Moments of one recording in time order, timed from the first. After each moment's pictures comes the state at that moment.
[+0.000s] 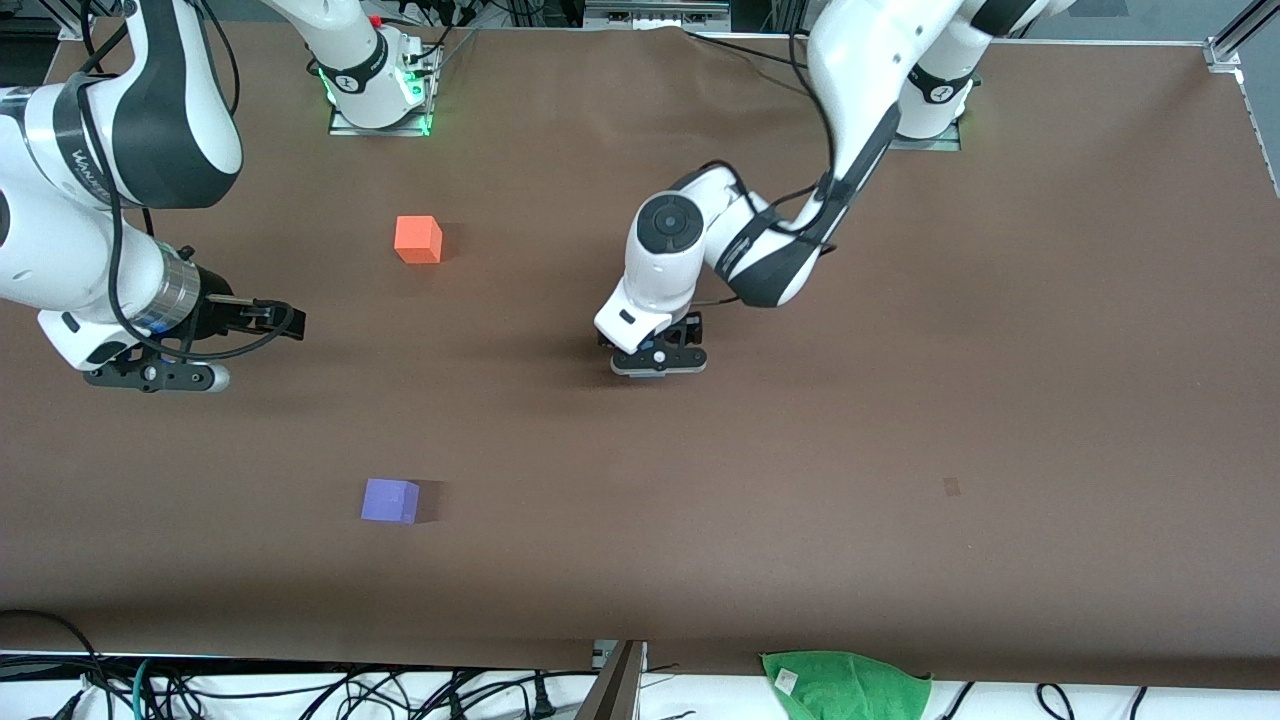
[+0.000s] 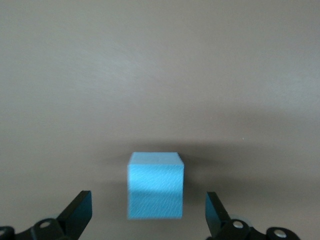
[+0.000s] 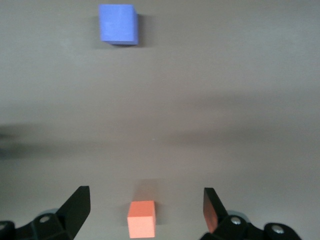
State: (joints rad) left arm -0.58 0.67 -0.20 -1.45 0.12 2.17 -0.89; right arm 0.22 0.27 -0.10 -1.56 0.06 1.69 0.16
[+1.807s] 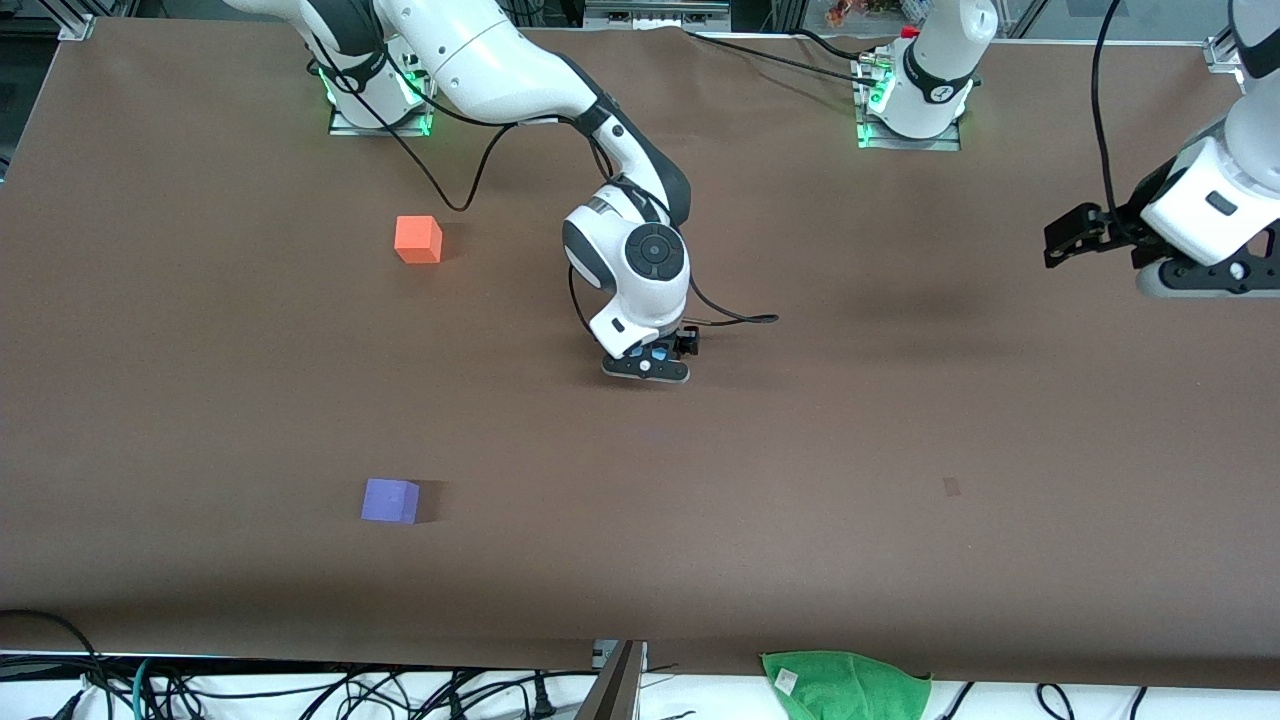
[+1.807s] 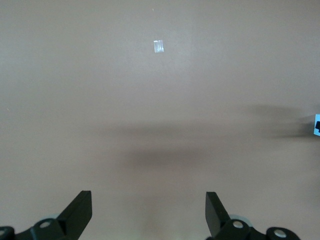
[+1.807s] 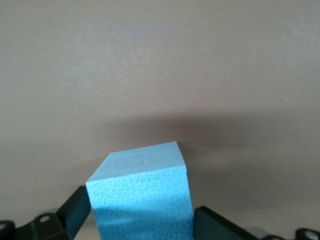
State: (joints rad) left arm -0.07 0.02 0.02 -1.63 0.00 1.55 -0.07; right arm 0.86 0.95 -0.09 -1.22 0.05 2.17 0.90
